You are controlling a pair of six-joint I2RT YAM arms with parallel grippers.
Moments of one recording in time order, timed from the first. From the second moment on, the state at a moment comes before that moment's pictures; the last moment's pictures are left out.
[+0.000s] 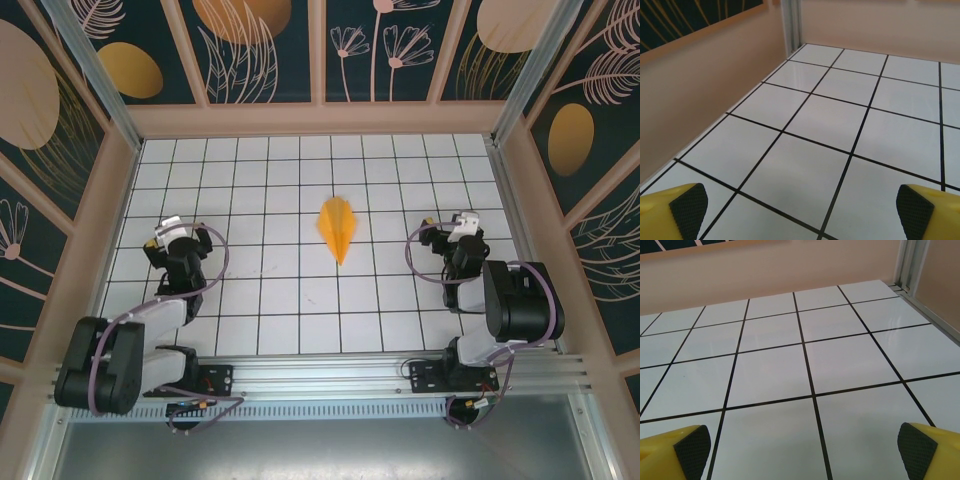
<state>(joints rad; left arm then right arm) -0.14 1.25 0.24 0.68 -0.57 -0.16 -0.03 1.54 0.22 1.10 0.00 0.10</state>
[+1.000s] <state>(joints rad) -0.03 1.54 0.18 1.28 -0.26 -0.09 -0.03 1.54 0.22 1.12 0.00 0.10</state>
